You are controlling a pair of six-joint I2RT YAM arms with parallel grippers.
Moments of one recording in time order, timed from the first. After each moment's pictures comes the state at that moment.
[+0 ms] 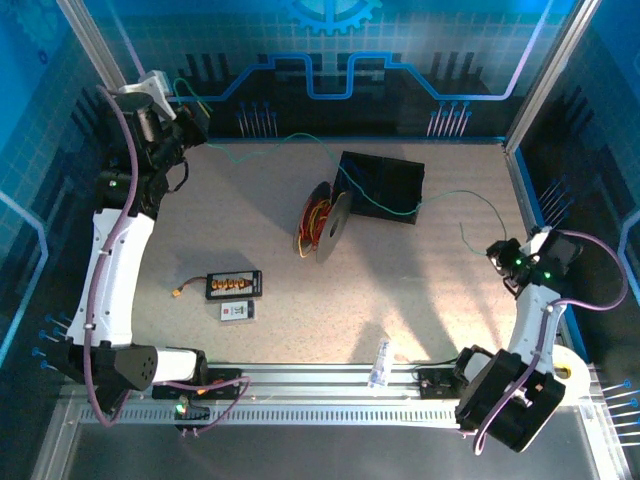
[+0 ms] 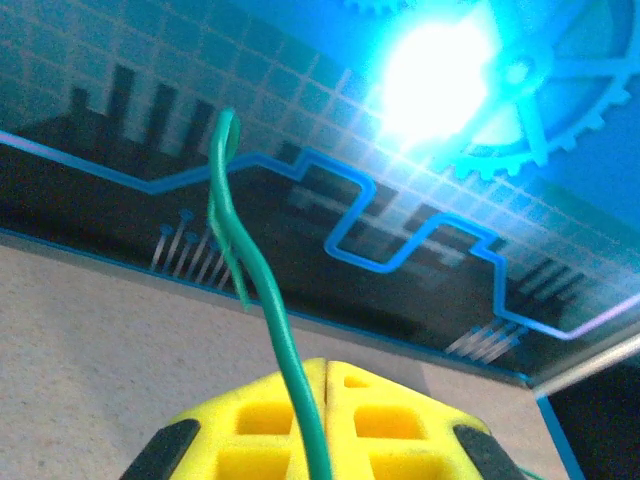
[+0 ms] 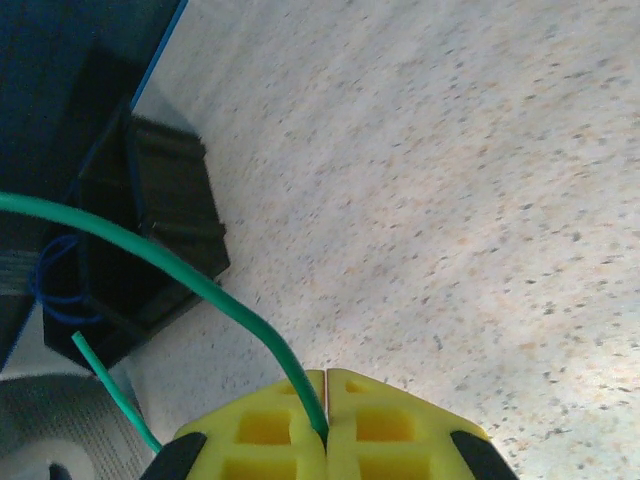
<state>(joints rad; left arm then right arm) -0.03 1.33 1.67 -0.55 0.05 -0.51 -0.65 1.01 0.67 -0.50 -0.54 0.46</state>
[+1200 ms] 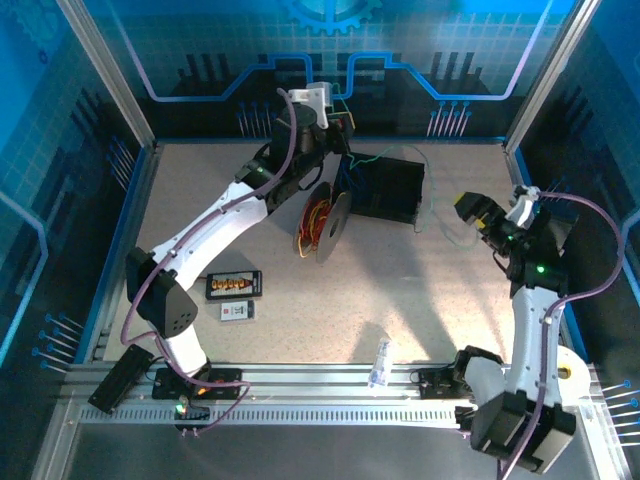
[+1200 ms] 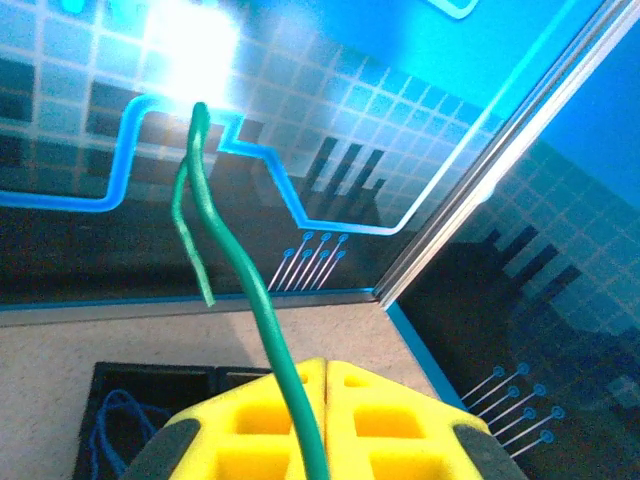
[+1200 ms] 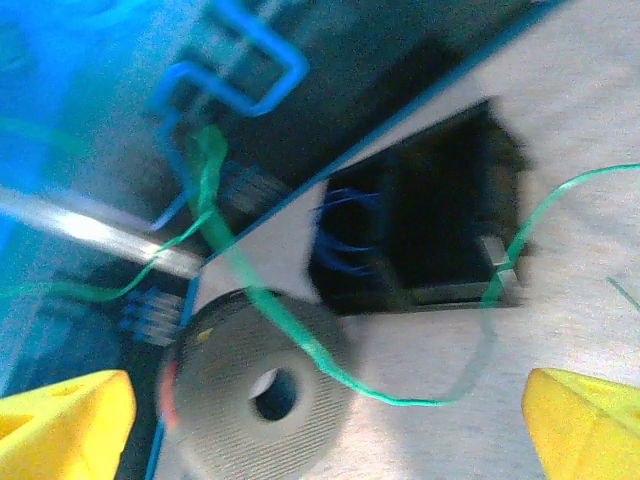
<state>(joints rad) -0.62 1.75 1.75 -0.11 -0.12 -0.51 -0.34 0.89 0.84 -0.37 -0.79 0.59</state>
